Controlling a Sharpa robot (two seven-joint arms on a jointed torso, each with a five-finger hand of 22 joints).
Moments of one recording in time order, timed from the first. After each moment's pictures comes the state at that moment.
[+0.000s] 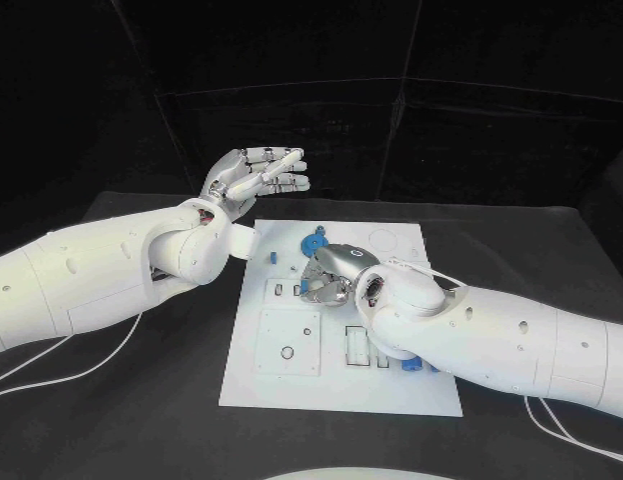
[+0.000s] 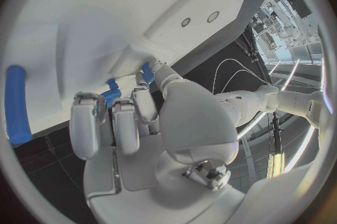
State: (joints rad) left arm 1.25 -0.81 -0.04 1.44 -0.03 -0.27 0.52; left_hand 1.39 0.08 -0.10 0.18 0.05 0.83 0.21 0.13 0.07 0.92 0.20 0.10 0.06 0.99 0.16 0.13 0.13 0.18 0.86 0.27 0.20 0.07; right arm 1.12 -0.43 -0.06 1.43 -1.55 -0.31 -0.38; right_hand 1.27 -0.02 0.20 -0.03 0.15 0.99 0.16 0.09 0.07 1.37 0.07 1.30 1.30 1.47 -0.01 1.55 1.31 0.05 1.47 0.09 1.50 1.31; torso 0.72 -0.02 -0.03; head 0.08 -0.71
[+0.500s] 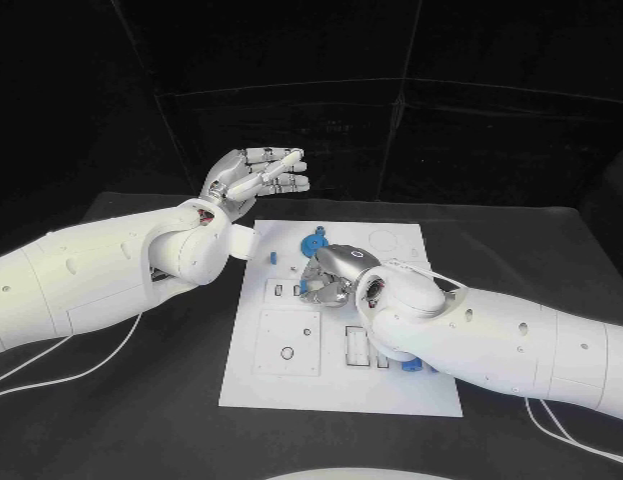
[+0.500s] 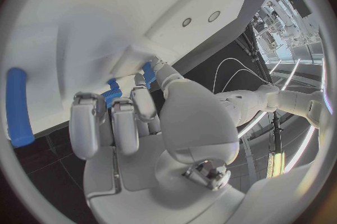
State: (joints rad) left arm 1.25 -0.81 -0.04 1.44 -0.03 -0.27 0.52; left_hand 1.39 0.08 -0.09 0.18 0.05 0.83 0.21 0.13 0.07 0.92 0.20 0.10 0.06 0.99 0.16 0.13 0.13 0.18 0.86 0.27 0.20 0.07; right arm 1.12 -0.43 -0.07 1.43 -1.55 -0.32 -0.39; right_hand 1.26 -0.04 0.17 -0.01 0.15 0.94 0.17 0.07 0.07 1.35 0.07 1.28 1.29 1.47 -0.01 1.55 1.31 0.05 1.47 0.10 1.50 1.31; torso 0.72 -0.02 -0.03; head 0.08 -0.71
